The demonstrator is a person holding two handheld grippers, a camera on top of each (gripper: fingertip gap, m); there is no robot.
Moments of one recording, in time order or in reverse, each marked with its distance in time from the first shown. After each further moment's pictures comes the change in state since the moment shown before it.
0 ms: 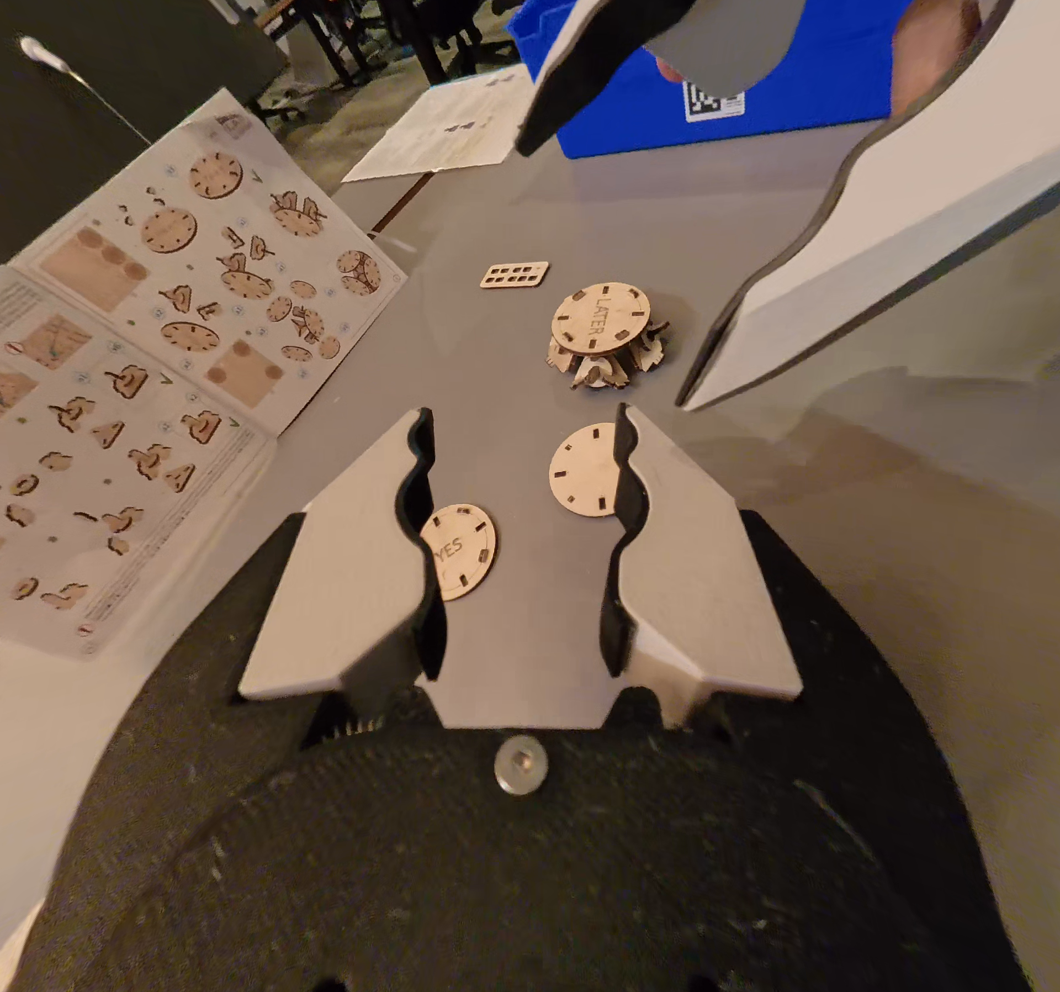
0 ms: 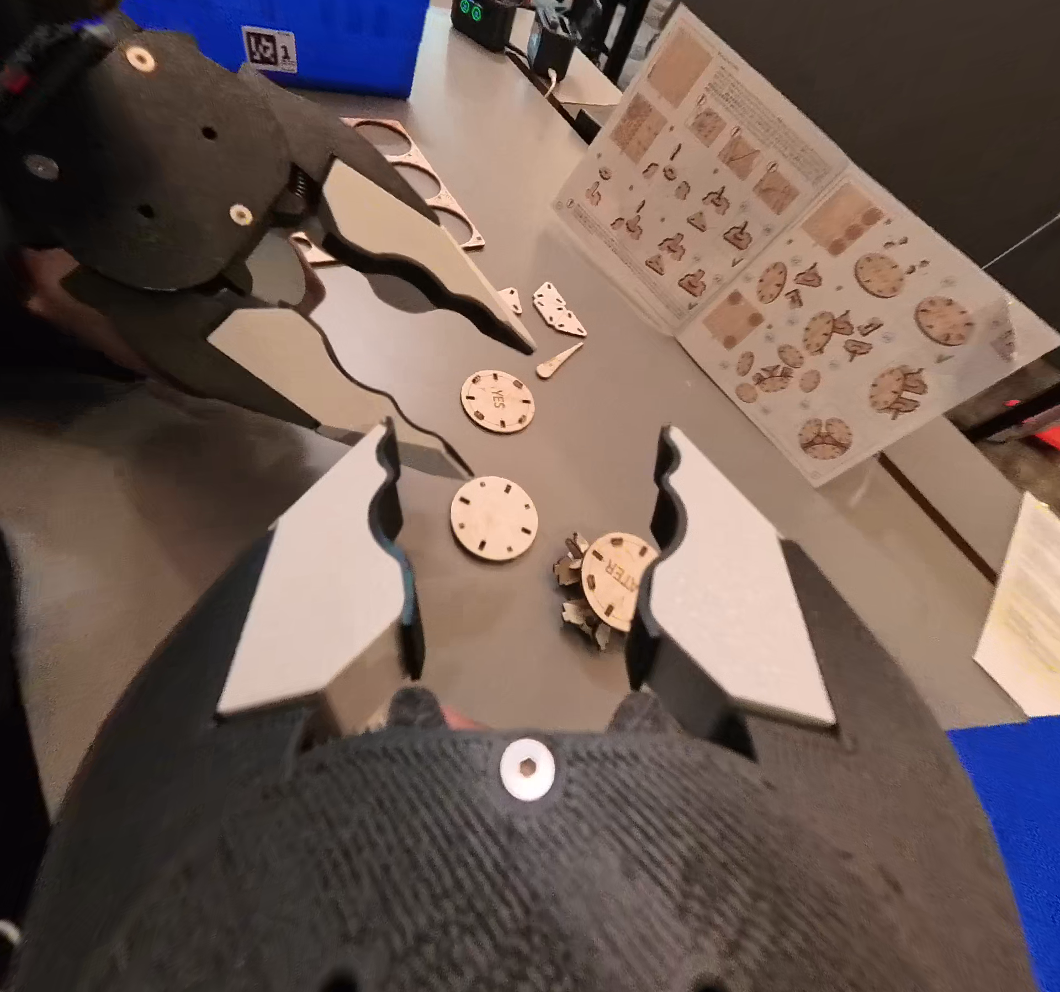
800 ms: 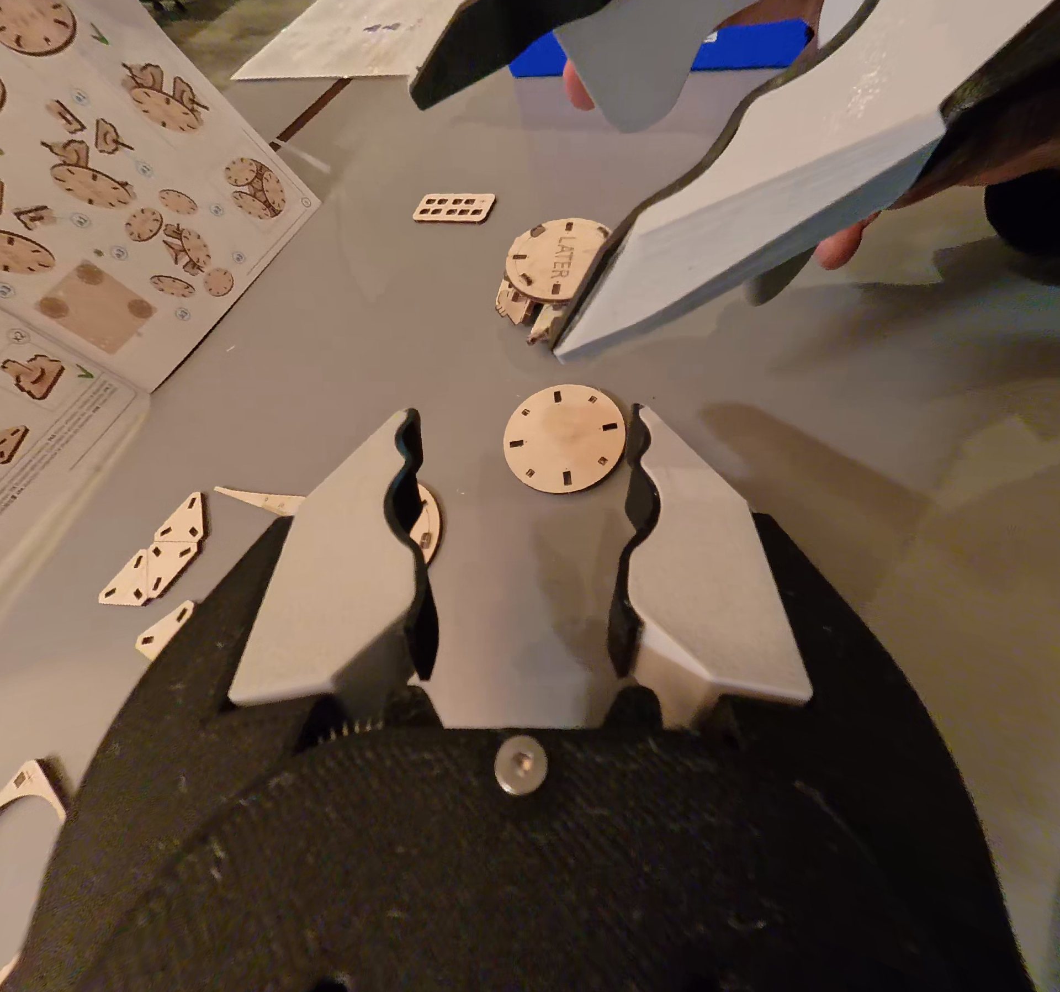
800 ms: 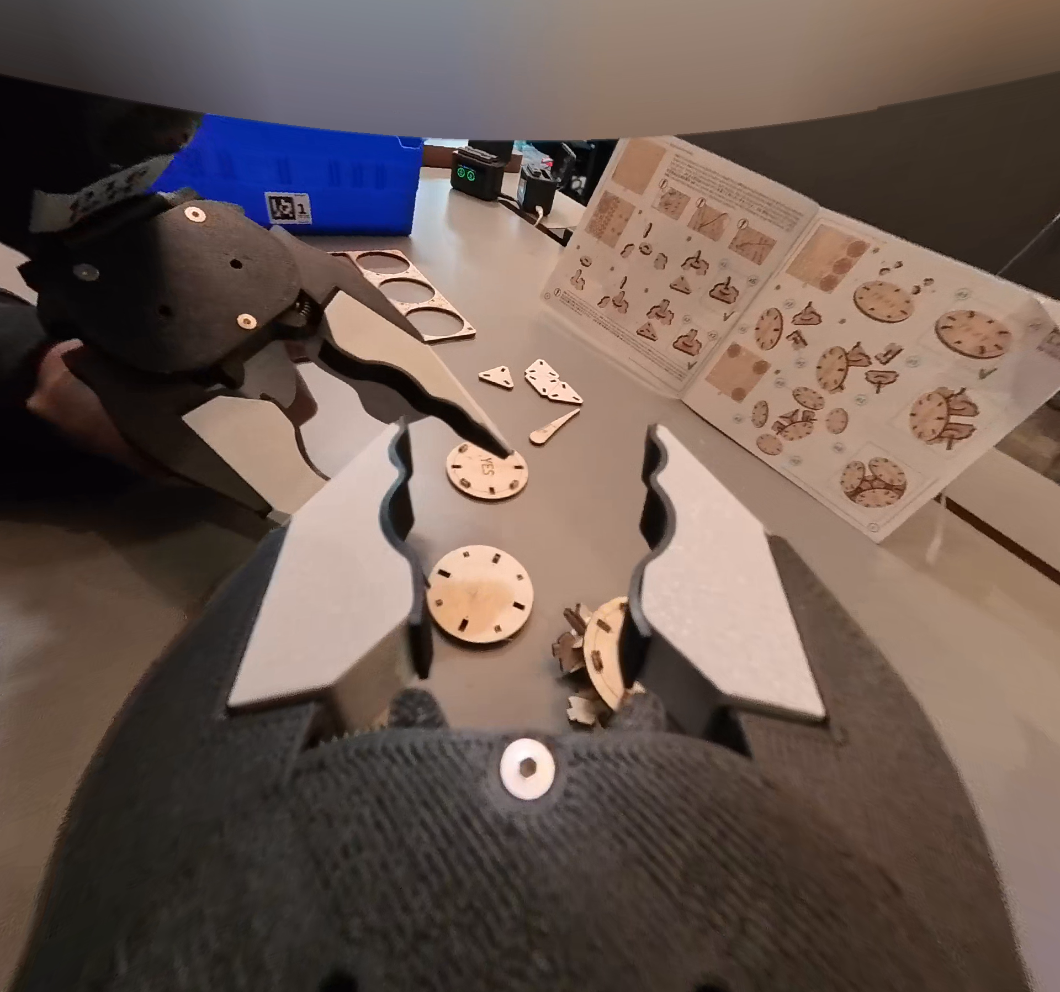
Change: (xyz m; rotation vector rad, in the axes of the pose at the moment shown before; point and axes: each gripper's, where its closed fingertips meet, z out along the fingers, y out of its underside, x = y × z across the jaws) left arm 0.015 0.028 0.022 -0.078 0.133 -0.093; right arm 0.016 0.006 0.026 0.260 -0.023 0.122
